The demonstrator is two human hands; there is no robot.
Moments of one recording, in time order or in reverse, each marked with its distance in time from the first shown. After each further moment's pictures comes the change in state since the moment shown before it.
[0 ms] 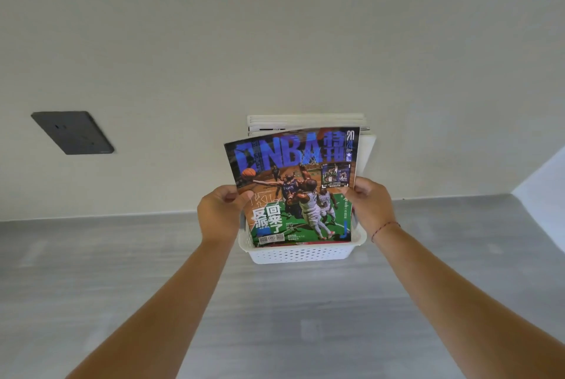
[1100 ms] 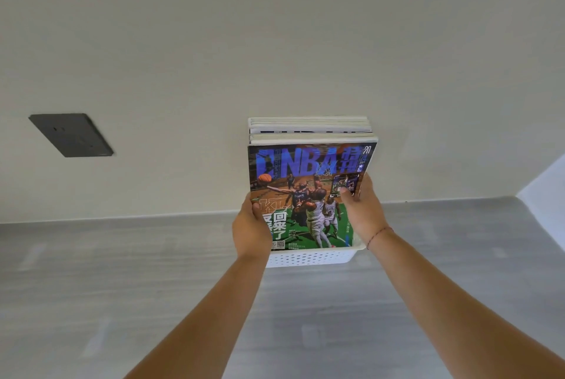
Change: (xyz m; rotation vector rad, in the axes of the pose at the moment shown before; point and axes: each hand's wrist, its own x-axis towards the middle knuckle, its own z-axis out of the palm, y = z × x) left_hand -0.025 -0.018 0.045 0.284 0.004 0.101; right_hand 0.011 0.008 0.020 -0.035 -0.009 -0.012
